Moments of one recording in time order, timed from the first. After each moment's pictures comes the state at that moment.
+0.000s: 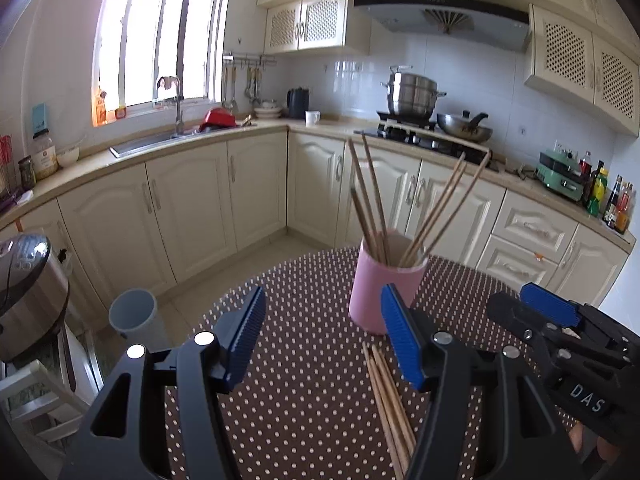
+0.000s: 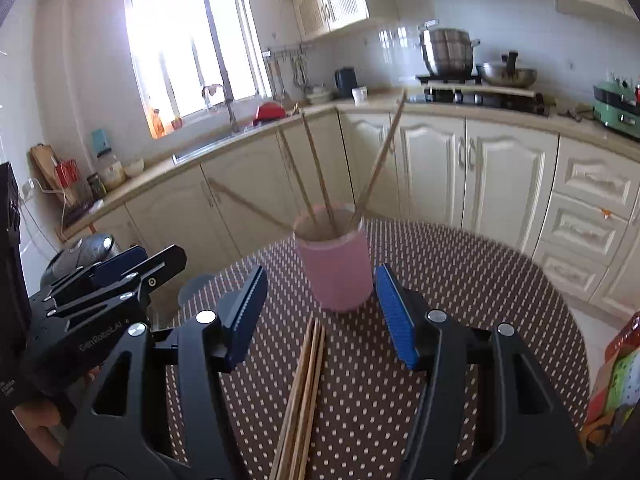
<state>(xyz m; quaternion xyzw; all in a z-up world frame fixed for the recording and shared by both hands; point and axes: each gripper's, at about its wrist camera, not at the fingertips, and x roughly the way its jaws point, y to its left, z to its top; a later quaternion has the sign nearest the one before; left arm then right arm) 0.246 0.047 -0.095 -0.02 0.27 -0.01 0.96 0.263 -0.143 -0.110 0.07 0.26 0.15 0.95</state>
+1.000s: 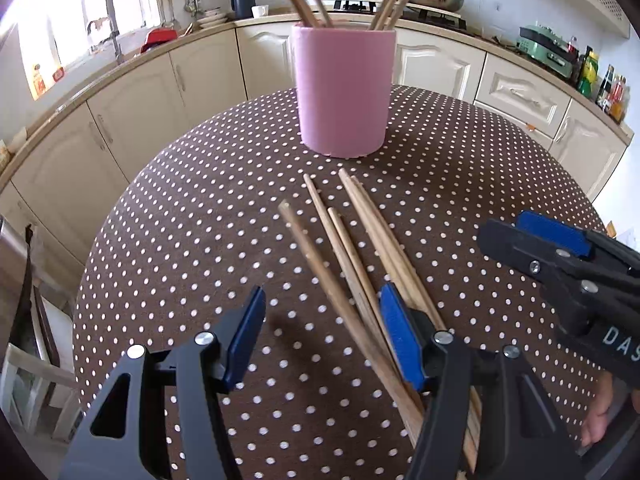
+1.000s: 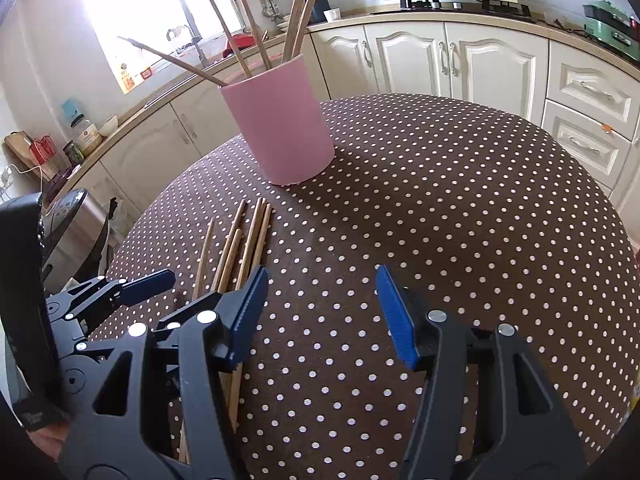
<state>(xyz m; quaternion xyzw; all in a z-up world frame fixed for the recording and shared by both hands) 0.267 0.006 -0.233 0.05 0.44 -0.07 0.89 0.264 -0.163 -0.220 0.10 0.38 0.14 0.91</state>
